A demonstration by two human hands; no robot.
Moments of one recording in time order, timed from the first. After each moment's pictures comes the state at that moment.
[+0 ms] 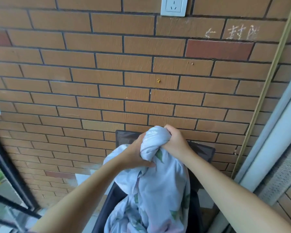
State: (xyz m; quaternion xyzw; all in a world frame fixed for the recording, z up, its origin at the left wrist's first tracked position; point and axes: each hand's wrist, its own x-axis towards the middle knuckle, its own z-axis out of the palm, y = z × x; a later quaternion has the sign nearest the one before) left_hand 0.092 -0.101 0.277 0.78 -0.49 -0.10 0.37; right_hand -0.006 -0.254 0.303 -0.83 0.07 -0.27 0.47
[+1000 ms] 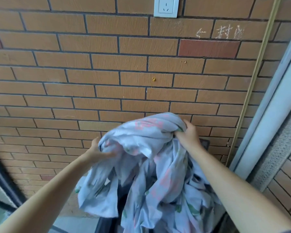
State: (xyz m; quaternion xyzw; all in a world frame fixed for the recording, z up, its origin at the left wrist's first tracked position) left_hand 0.146 -0.005 0.260 0.76 -0.21 -0.23 0.57; right_hand -0.034 -0.259 0.319 -0.75 0.20 -0.38 0.50
